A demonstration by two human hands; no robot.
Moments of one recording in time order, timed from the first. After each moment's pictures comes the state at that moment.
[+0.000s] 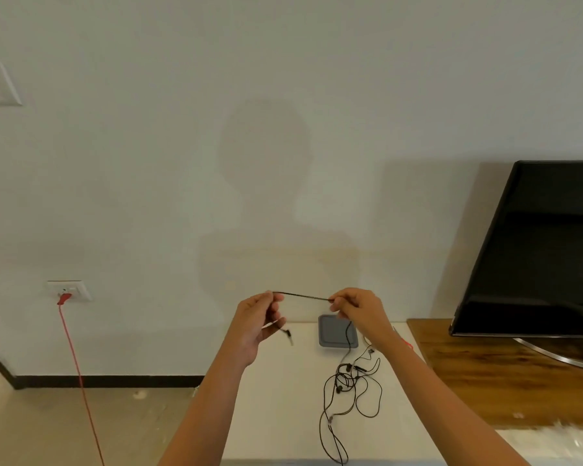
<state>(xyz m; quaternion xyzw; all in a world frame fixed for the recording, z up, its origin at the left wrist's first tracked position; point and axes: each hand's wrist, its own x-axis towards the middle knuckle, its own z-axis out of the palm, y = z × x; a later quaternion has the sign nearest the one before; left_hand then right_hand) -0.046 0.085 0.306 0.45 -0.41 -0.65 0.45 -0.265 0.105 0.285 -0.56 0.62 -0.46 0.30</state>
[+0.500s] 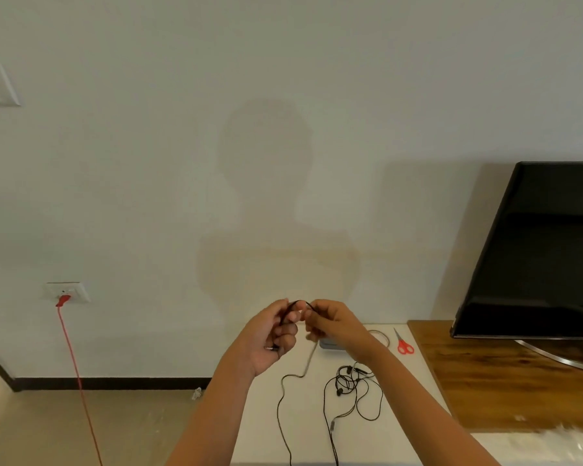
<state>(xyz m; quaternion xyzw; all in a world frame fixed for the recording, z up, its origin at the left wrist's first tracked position) -0.054 0.096 0.311 0.33 -0.29 -0.83 0.34 -0.227 0.111 0.285 -0.60 0.46 -0.44 0.49</state>
